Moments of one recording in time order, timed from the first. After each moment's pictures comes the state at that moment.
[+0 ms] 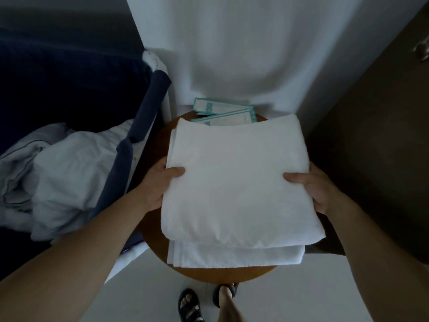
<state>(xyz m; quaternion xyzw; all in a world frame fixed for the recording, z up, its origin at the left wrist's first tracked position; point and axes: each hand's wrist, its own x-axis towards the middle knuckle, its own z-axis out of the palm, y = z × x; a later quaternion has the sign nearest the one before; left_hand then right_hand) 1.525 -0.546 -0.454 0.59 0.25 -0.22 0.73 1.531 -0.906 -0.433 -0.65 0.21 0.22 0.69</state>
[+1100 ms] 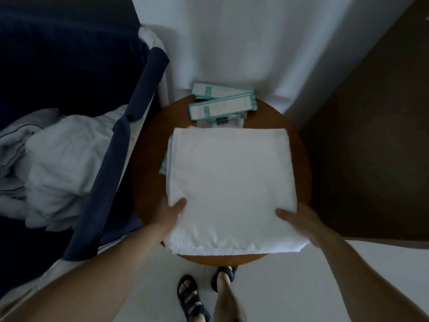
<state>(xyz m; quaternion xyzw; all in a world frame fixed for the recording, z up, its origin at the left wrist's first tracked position) 1.429 -0.562 -0.537 0.75 0.34 -0.22 0.53 1.435 -0.912 -0.521 -0.77 0.31 0.30 0.47</state>
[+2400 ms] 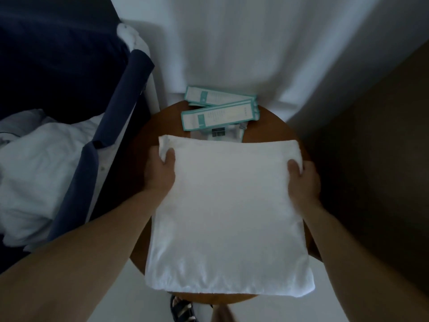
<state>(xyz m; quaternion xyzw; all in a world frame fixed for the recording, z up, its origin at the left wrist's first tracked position) 1.584 -0.577 -0.530 0.83 0.29 -0.02 0.47 1.579 -0.901 -0.548 -0.88 0.29 0.06 0.37</state>
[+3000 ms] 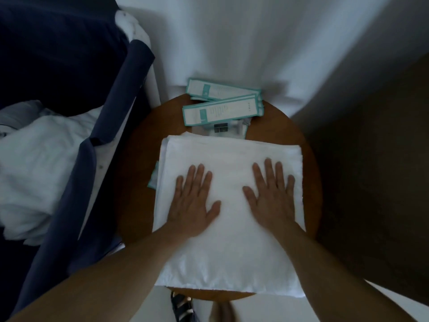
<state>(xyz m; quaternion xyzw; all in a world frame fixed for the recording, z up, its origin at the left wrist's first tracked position) 1.510 -0.620 -0.582 0.98 -0.10 -0.13 0.08 1.536 -0.848 -0.579 -0.99 -0.04 0.13 0.03</state>
